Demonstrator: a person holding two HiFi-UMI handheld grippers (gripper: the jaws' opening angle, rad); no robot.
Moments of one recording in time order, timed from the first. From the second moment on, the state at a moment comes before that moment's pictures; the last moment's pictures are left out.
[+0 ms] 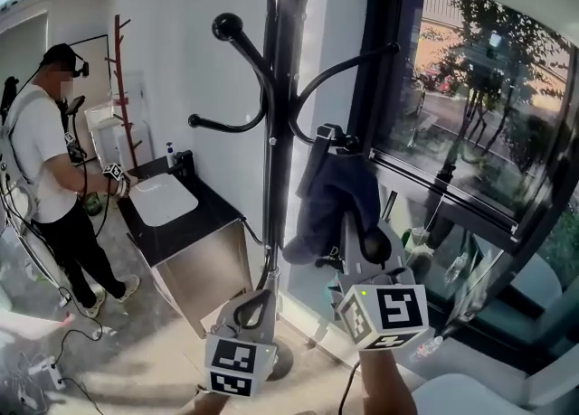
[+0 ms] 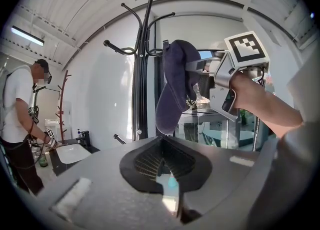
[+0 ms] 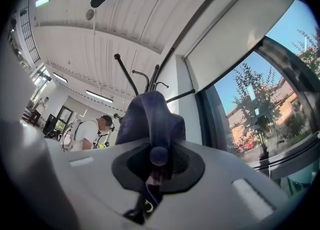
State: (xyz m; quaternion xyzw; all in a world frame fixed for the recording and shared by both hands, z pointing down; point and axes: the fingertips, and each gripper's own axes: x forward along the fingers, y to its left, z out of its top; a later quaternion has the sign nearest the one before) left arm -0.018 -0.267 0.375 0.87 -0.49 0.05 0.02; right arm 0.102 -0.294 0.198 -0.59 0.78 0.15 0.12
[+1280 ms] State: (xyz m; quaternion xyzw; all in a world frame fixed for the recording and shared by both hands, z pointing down) left arm -0.006 -0.218 0.380 0.88 -0.47 0.05 0.03; right arm 0.116 -0.205 0.319 -0.63 0.77 0.04 0.08
